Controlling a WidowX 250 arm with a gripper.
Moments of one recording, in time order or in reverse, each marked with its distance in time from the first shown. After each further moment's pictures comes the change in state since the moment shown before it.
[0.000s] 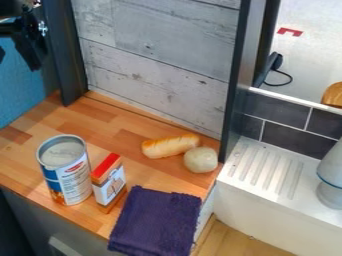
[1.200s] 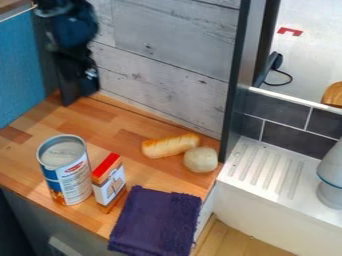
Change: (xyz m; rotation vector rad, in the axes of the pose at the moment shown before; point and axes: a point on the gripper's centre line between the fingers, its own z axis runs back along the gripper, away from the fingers) arm 0.047 -0.028 -0.102 -0.116 0.229 -0.737
